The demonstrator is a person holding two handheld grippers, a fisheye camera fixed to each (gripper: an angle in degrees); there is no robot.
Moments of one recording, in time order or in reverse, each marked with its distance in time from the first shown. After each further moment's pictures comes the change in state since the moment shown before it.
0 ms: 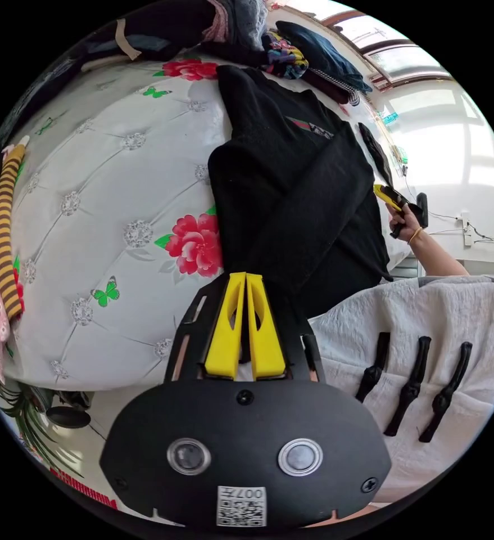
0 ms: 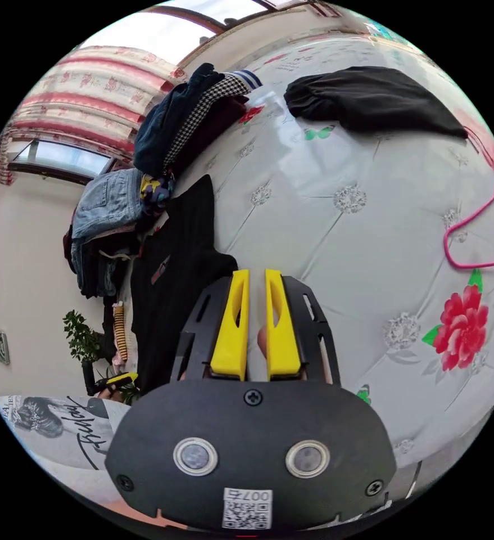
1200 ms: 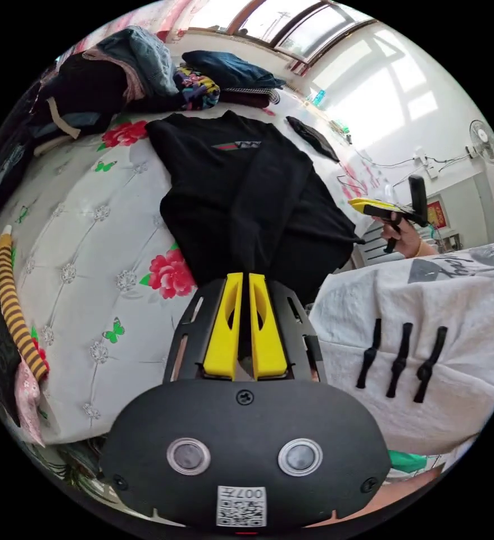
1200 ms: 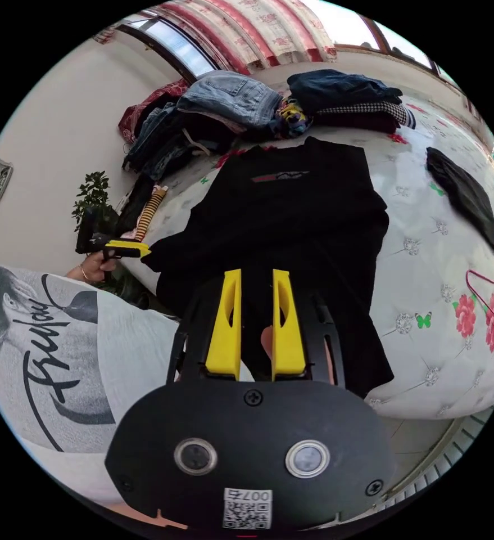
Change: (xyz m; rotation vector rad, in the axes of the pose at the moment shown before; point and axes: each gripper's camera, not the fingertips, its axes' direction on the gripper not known) left arm 0.005 0.065 -0.082 0.058 0.144 0.354; right arm -0.264 0.213 -0.080 -0.177 0.015 -0.598
